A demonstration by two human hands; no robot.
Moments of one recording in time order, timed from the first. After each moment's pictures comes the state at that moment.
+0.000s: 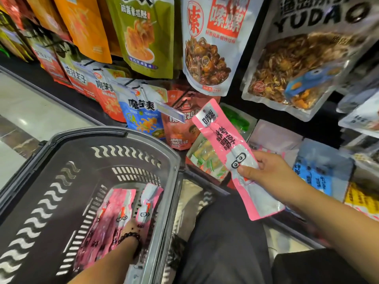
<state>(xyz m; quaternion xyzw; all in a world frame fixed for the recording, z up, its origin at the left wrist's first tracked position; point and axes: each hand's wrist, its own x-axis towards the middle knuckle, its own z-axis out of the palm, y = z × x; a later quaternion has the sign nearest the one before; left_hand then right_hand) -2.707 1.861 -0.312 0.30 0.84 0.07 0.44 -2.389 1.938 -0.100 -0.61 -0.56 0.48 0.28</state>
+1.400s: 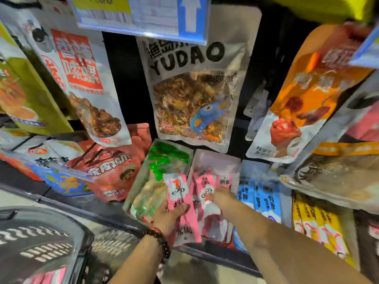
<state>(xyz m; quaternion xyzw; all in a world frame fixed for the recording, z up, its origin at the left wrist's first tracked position) -2.440 2.017 -0.251 0.29 0.54 0.36 0.70 -2.252 2.053 -0.281 -0.79 -0.27 0.49 0.23</state>
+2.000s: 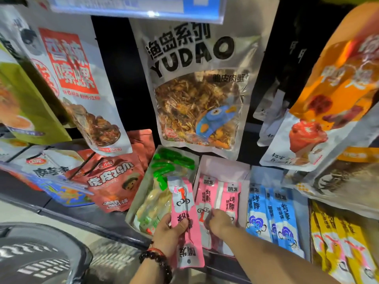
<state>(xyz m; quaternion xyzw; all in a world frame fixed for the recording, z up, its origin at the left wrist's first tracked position) -2.453 2.018 -0.261 0.35 0.58 0.35 0.65 -2.279 2.044 -0.337 -0.80 -0.39 0.44 0.10</state>
